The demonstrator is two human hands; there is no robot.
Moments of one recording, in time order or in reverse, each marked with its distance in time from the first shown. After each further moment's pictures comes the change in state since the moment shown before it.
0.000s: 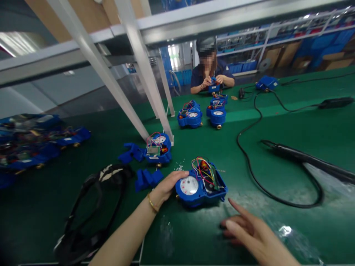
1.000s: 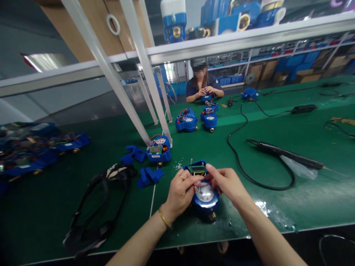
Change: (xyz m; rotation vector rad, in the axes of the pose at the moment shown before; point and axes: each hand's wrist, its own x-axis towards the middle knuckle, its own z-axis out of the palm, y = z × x) left_hand -0.054 -0.017 0.045 0.963 0.224 1.157; right_hand 0.034 -0.090 0.048 -0.067 -0.071 -0.141
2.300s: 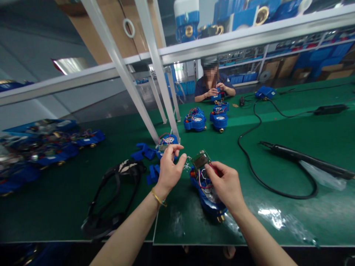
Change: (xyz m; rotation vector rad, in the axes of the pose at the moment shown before) left_hand 0.045 -0.008 -0.053 0.012 0.277 -0.369; right_hand -0.005 -0.017 0.037 -0.042 0.203 -0.430
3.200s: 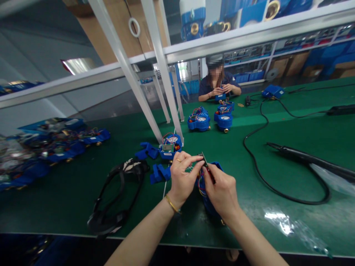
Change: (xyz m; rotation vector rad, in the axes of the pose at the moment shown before) left_hand -0.020 0.016 0.022 0.011 0.113 0.237; right_hand -0.009 0.001 0.019 -0.448 0.158 -0.630
